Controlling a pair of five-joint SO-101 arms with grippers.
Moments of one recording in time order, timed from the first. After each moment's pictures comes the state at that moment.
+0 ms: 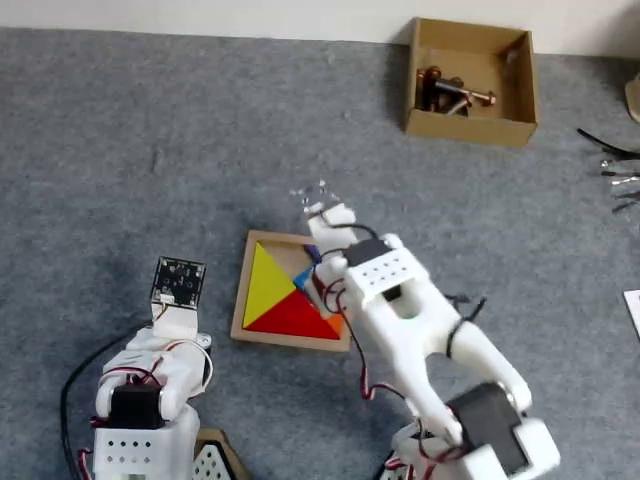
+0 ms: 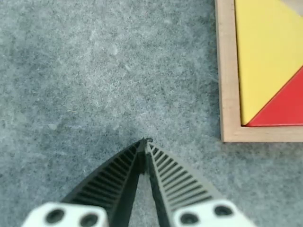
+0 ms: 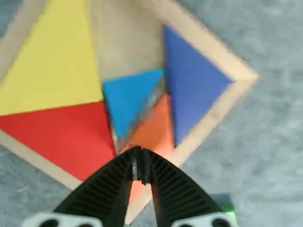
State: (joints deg) left arm -4.8 -104.1 96.0 75.4 -2.2; right arm -31.7 -11.5 38.5 53.8 7.0
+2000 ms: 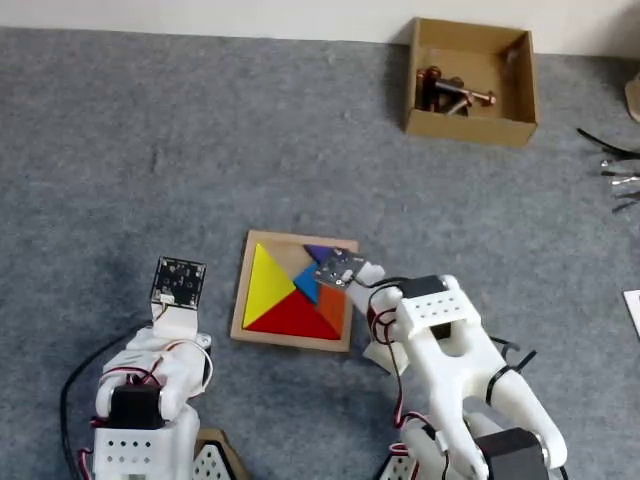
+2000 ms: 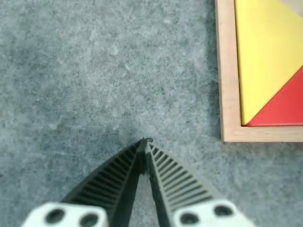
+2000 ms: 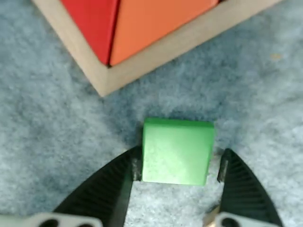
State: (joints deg) left arm -4.8 -104.1 96.0 75.4 -2.2; right arm -19.0 -23.7 60.2 58.9 43.3
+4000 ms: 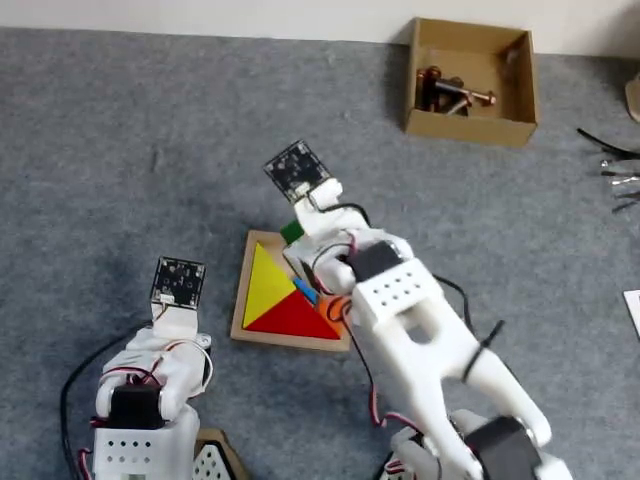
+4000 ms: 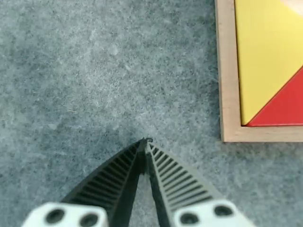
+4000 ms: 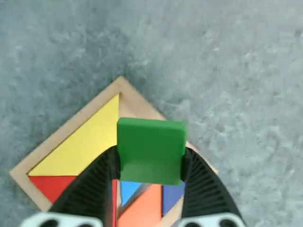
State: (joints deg) left arm -4.8 -104.1 96.0 75.4 -2.2; right arm -34.3 -18.0 38.3 40.0 14.0
